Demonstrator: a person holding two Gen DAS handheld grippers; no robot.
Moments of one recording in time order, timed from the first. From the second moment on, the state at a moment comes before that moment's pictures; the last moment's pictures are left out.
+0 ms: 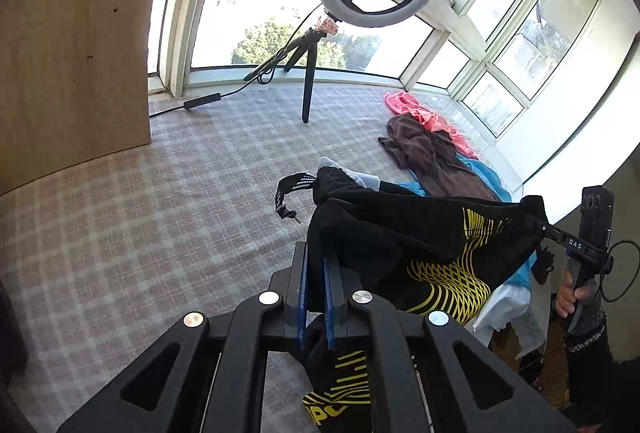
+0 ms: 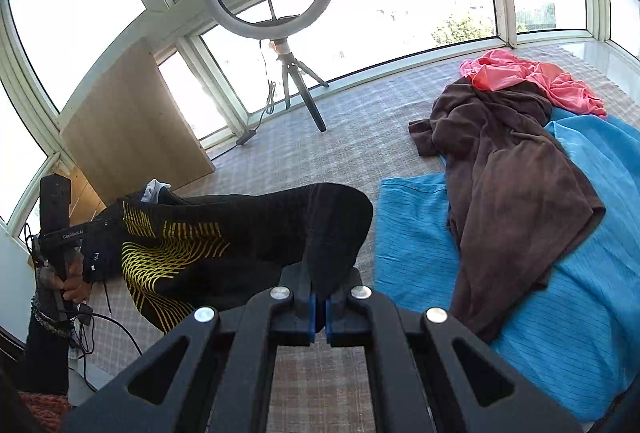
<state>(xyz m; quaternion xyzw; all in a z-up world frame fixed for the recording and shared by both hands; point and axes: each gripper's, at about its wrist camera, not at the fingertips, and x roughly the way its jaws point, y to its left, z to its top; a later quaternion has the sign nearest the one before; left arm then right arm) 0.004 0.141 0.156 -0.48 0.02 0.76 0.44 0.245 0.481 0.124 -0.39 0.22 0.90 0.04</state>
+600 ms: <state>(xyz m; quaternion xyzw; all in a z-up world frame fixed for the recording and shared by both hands) 0.057 0.130 0.114 -0.53 -0.01 0.76 0.37 0.230 0.309 0.032 -0.54 0.12 0.81 -0.19</state>
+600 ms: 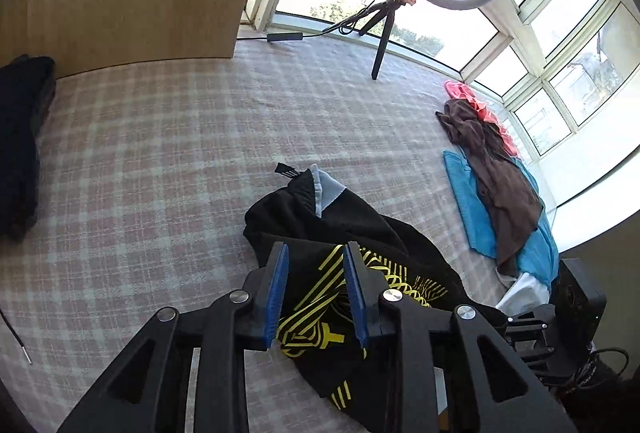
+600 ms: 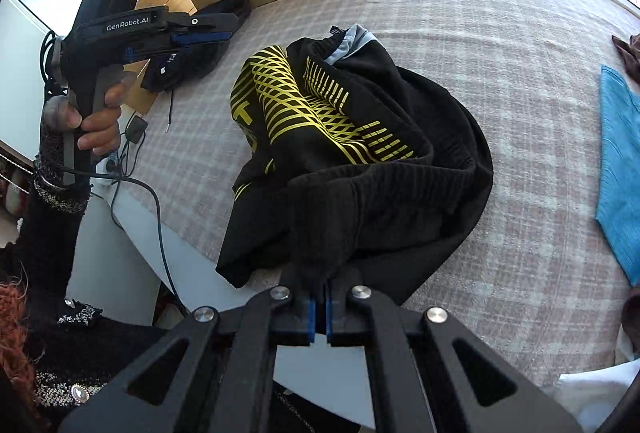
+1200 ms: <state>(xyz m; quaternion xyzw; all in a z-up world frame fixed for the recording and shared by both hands) 0.040 0.205 0.045 -0.67 0.01 0.71 0.23 0.237 0.336 0.024 -0.51 0.10 0.83 -0.20</state>
